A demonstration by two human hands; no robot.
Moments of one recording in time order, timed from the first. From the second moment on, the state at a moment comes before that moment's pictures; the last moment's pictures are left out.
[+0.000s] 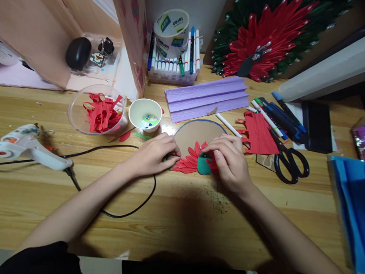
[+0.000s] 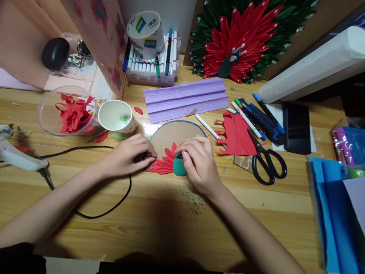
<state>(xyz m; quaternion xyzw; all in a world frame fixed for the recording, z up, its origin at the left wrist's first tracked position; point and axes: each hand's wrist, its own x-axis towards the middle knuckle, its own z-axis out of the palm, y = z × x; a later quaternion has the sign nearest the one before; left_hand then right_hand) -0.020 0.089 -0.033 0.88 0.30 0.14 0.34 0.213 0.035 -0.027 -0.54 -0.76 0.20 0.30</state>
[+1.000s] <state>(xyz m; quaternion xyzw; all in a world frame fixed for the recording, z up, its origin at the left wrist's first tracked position) -0.022 0.090 -0.033 0.90 0.29 0.13 0.30 0.239 0.020 -0.041 -0.59 -0.72 0.11 0.34</state>
